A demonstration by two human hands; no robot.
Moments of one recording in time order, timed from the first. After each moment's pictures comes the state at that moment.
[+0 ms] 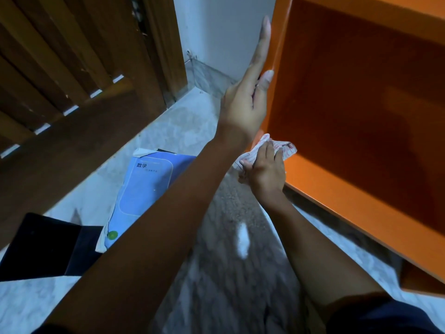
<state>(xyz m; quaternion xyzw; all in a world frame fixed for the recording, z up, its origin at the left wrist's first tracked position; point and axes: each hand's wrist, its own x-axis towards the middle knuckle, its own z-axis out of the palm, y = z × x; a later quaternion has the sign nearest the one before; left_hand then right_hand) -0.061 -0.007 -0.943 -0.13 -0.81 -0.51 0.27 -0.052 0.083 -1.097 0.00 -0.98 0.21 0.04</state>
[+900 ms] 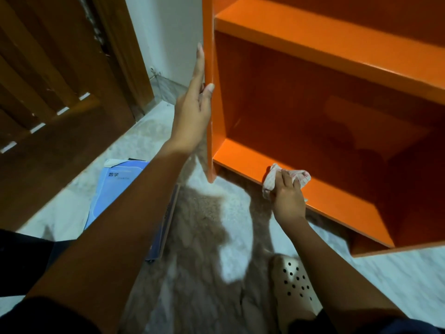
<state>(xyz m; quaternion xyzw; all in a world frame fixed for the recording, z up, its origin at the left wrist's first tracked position) -0.056 -0.011 -0.940 -0.14 -0.83 -0.50 0.21 0.035 0.218 -1.090 -0.05 -0.99 0.08 -0.03</state>
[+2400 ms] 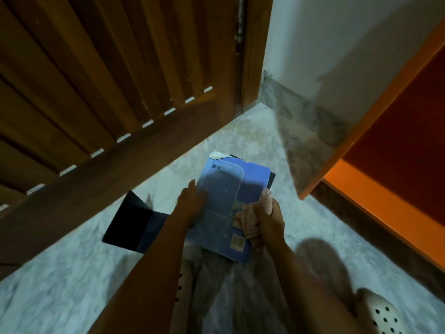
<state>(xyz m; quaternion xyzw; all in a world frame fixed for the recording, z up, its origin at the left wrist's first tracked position) 0.067 -0.242 -1.098 0.32 -0.85 -0.40 -0.12 0.063 -0.052 -1.099 -0.17 -0.68 0.71 -0.11</state>
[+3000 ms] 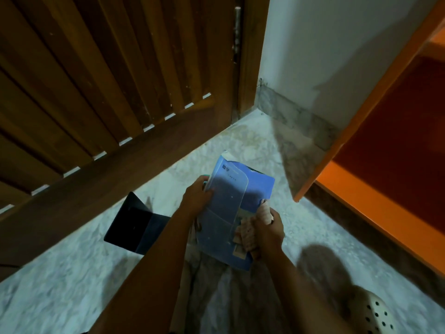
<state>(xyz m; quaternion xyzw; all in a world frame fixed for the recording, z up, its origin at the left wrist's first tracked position) 0.065 -0.222 -1.063 0.24 -0.85 -0.46 -0.07 0.084 -0.046 -1.098 -0.22 -0.69 0.69 -0.08</state>
